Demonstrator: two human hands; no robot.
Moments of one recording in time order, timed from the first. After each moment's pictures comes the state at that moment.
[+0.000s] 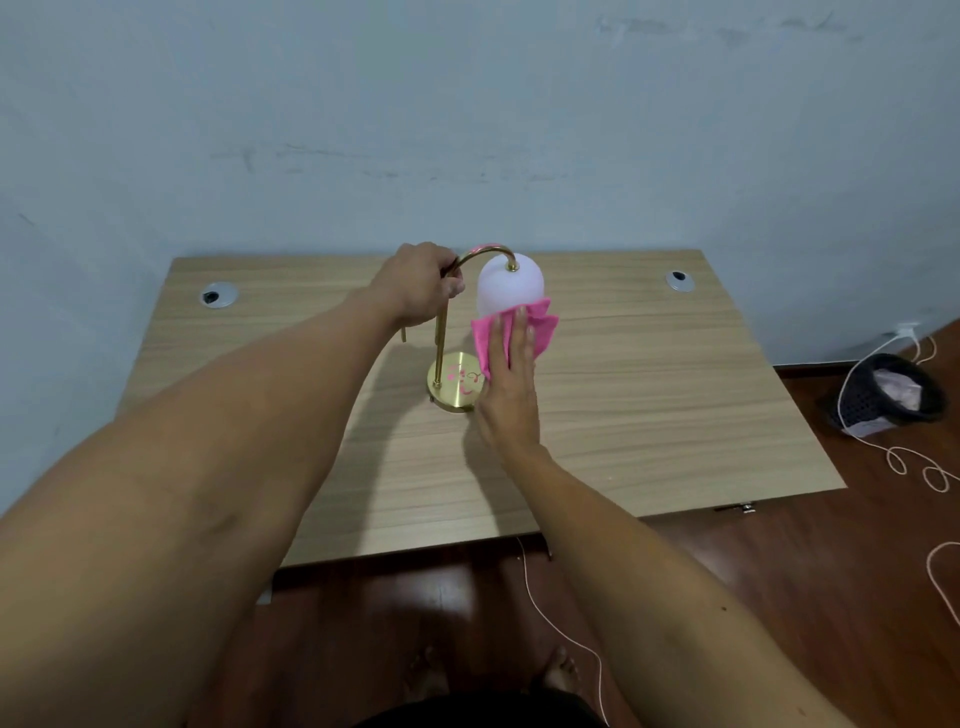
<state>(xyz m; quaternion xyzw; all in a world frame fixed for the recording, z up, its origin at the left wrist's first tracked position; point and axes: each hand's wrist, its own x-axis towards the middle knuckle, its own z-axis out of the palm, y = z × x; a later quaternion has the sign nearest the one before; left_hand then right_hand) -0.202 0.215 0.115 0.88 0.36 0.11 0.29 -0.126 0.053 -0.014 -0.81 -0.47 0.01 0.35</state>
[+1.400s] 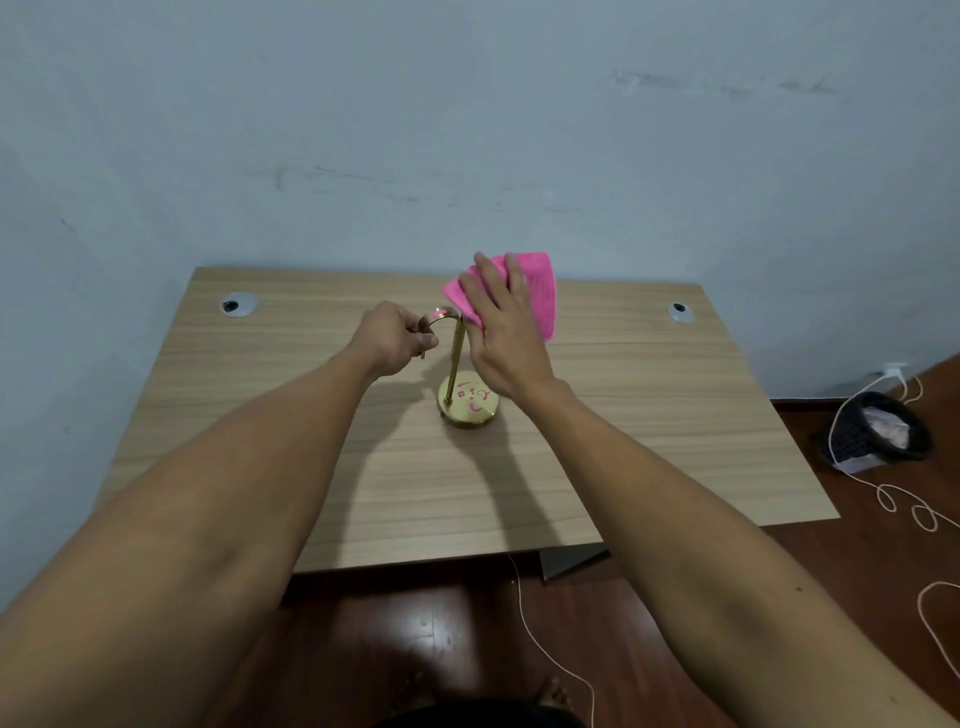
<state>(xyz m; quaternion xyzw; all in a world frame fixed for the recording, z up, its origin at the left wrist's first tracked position) -0.257 0.221 0.062 0.75 0.46 0.15 0.45 -0.112 0.106 0.079 -0.72 -0.63 -0.05 0.29</state>
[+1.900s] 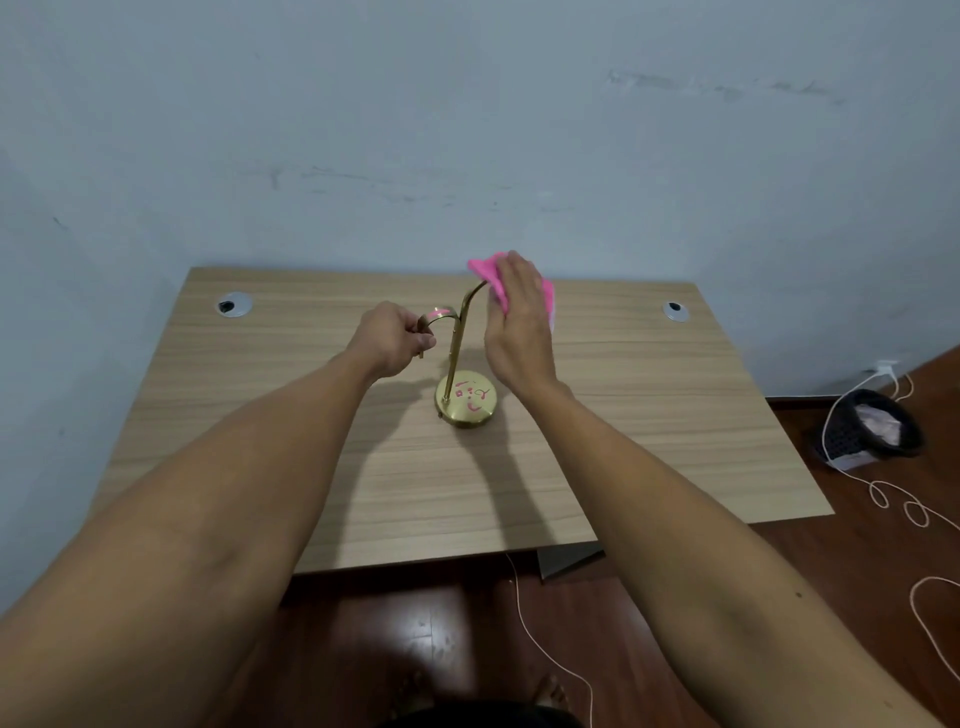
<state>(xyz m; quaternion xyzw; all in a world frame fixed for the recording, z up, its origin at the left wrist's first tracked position) -0.258 0.219 0.064 0.77 0.45 0.15 0.43 -0.115 0.103 0.085 -0.73 -0.51 -0.01 0.45</state>
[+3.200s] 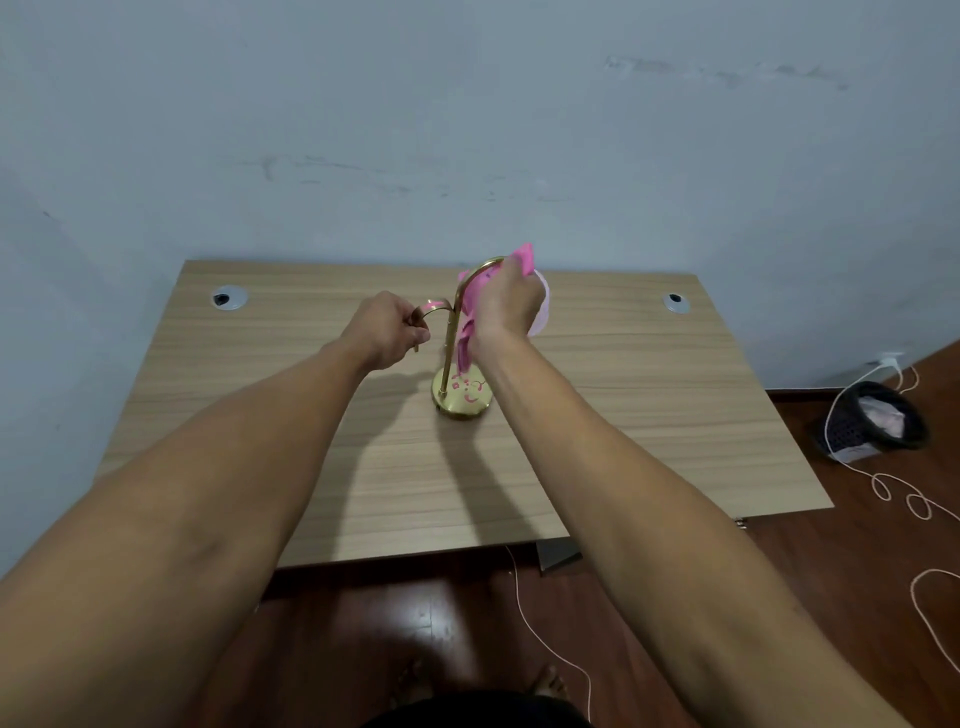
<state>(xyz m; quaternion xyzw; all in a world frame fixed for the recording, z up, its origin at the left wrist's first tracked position) -0.255 0.220 0.069 0.81 0.43 0.12 0.38 -0.149 0.133 0.138 -0.64 -0.01 0.28 0.72</state>
